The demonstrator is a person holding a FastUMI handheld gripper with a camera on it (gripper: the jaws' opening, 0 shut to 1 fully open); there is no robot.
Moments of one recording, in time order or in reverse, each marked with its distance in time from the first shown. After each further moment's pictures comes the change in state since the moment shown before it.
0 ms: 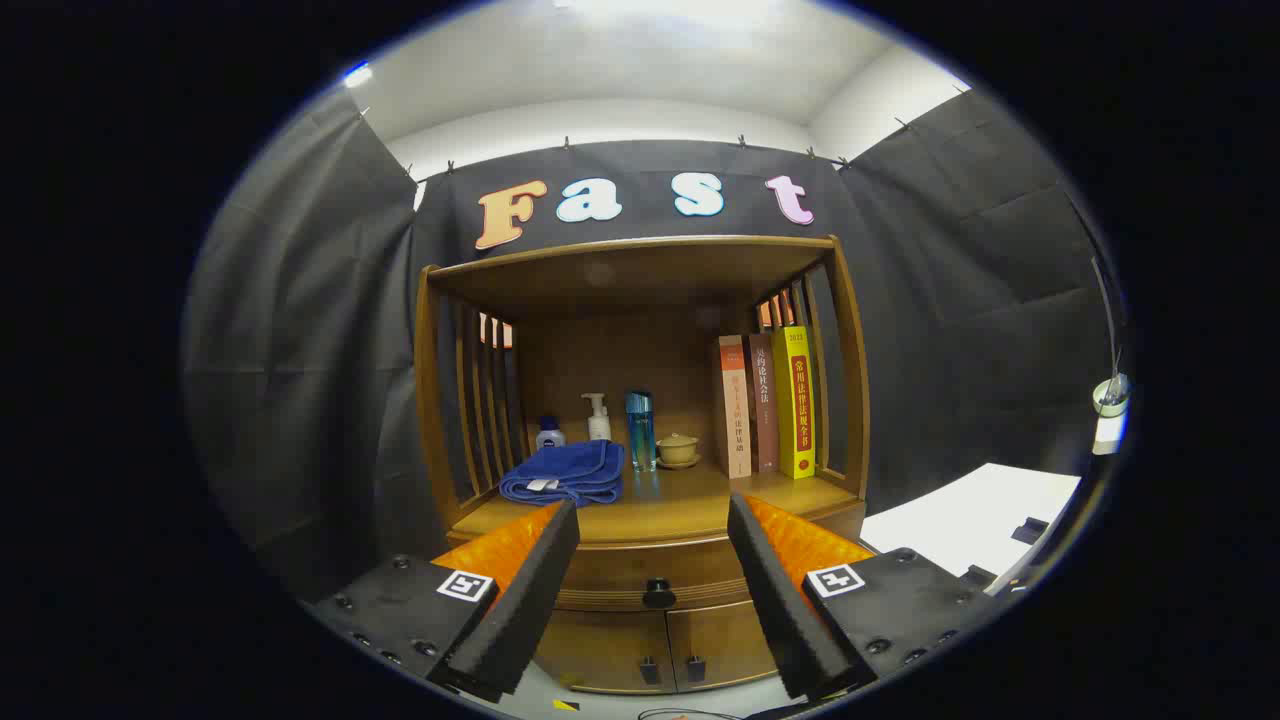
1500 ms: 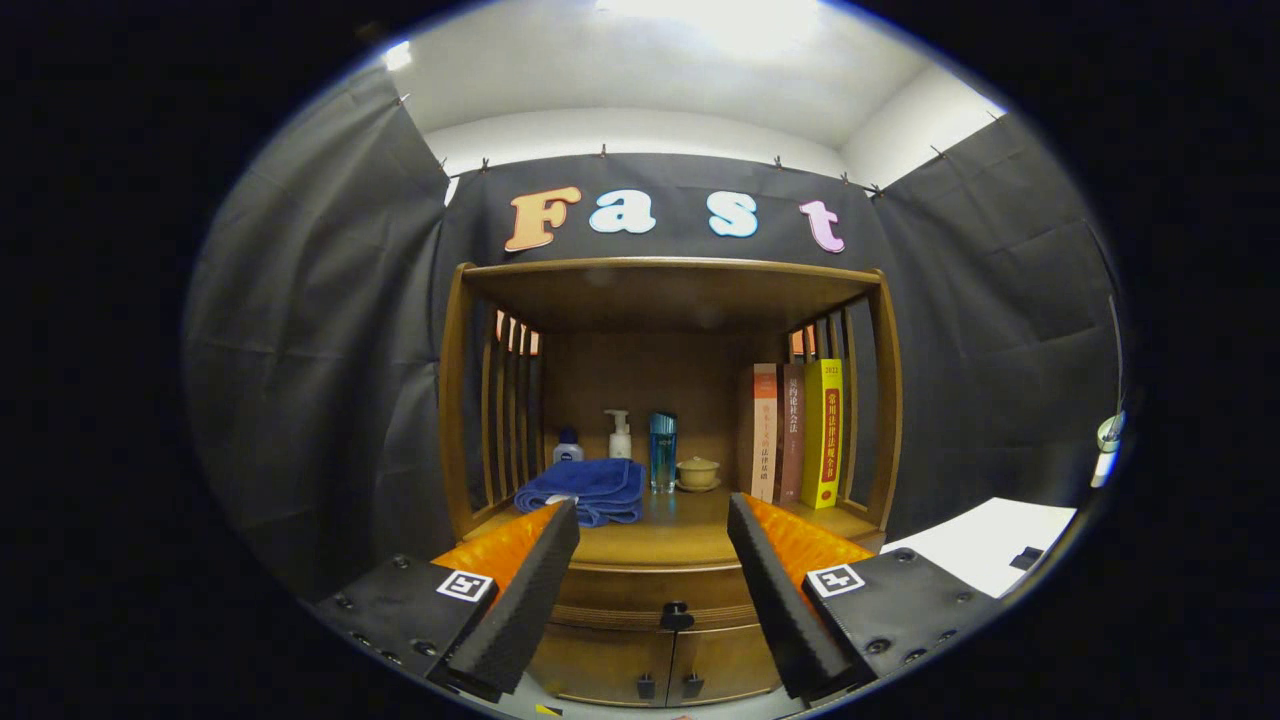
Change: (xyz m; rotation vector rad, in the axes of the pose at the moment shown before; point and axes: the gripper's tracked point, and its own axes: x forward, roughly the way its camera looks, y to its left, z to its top) arm 0.012 0.046 -0.002 -0.079 -0.047 0.042
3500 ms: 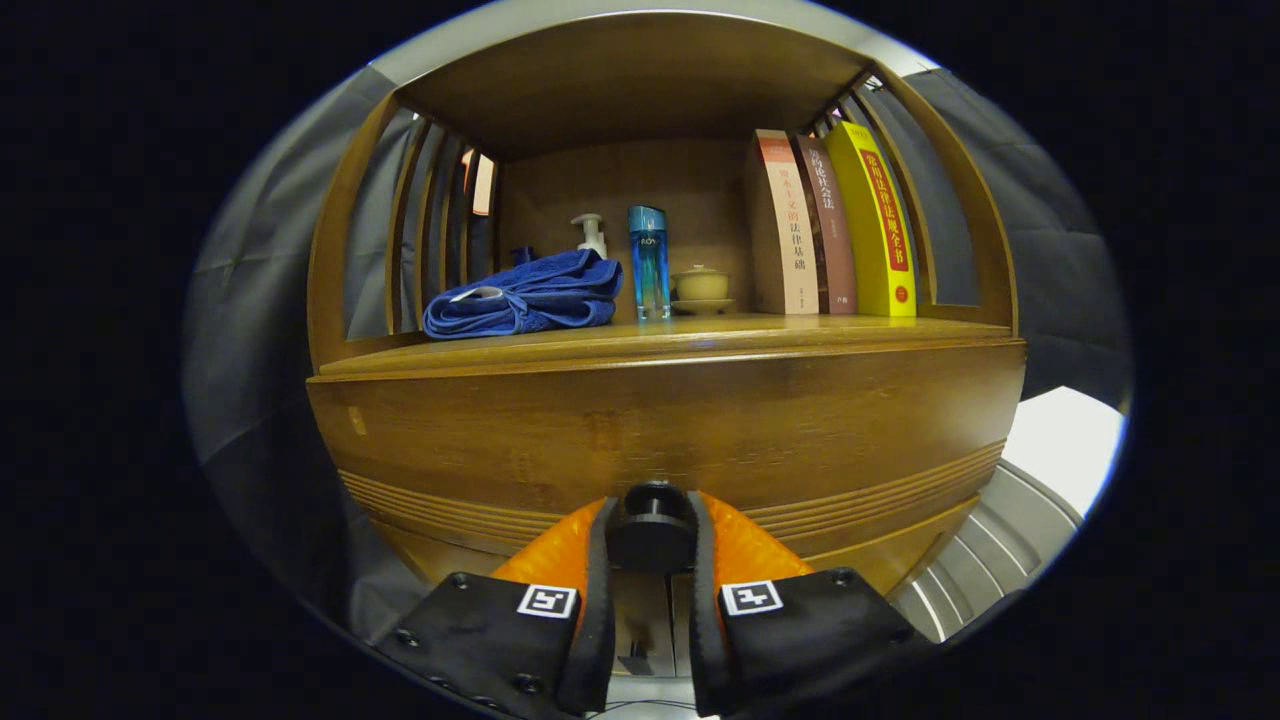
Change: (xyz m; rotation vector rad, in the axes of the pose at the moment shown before) arm 0.103 -0.034 -0.278 0.058 0.296 0.014
